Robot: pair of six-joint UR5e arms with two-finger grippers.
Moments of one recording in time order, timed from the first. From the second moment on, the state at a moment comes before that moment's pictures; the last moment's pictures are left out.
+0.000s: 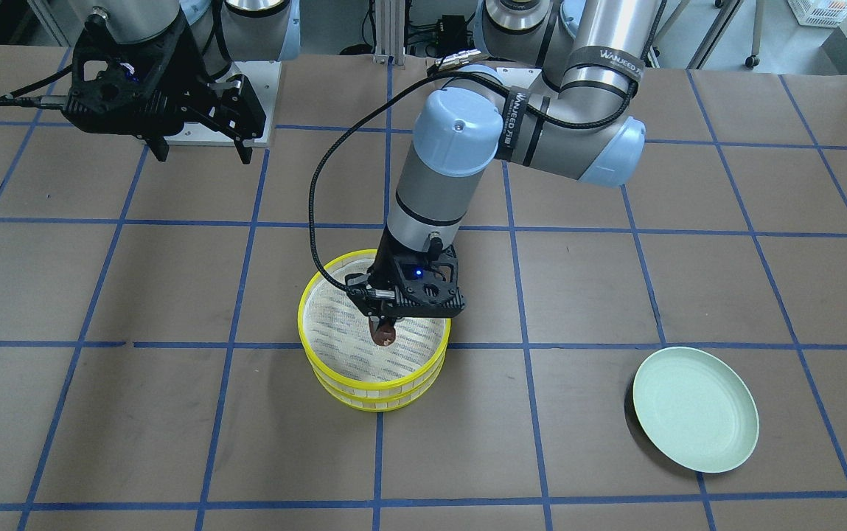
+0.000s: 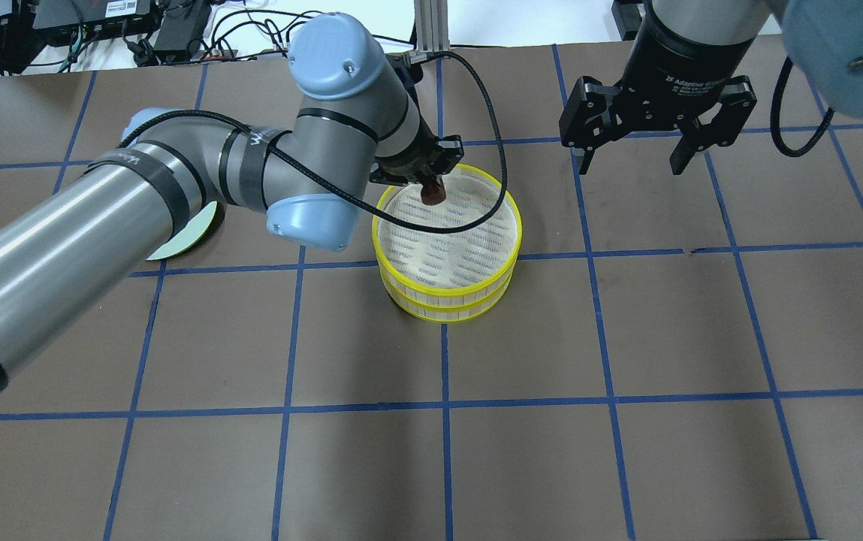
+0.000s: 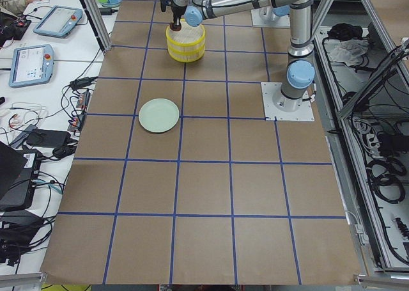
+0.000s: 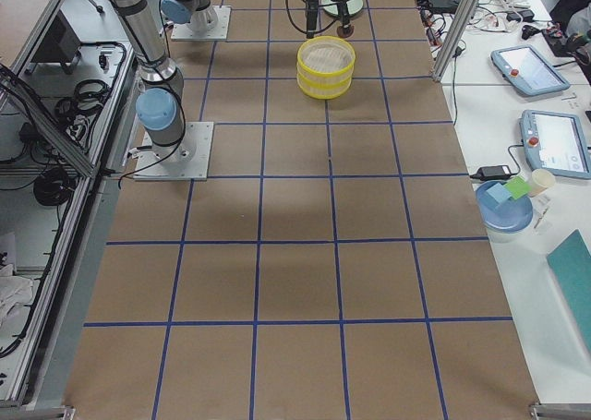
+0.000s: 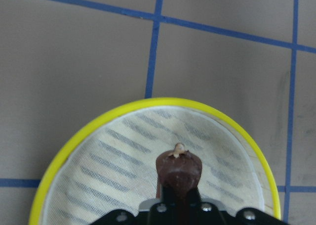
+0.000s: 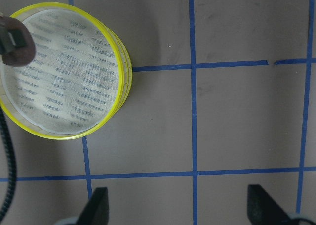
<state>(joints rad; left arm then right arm) -1.90 -1.93 -1.67 -0.83 1.42 -0.49 1.65 -1.57 1.48 -1.46 -1.54 0.12</state>
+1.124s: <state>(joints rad) -1.85 -1.87 -1.66 -0.94 1.42 -0.44 1.65 -1.57 1.48 -1.46 -1.54 0.12</state>
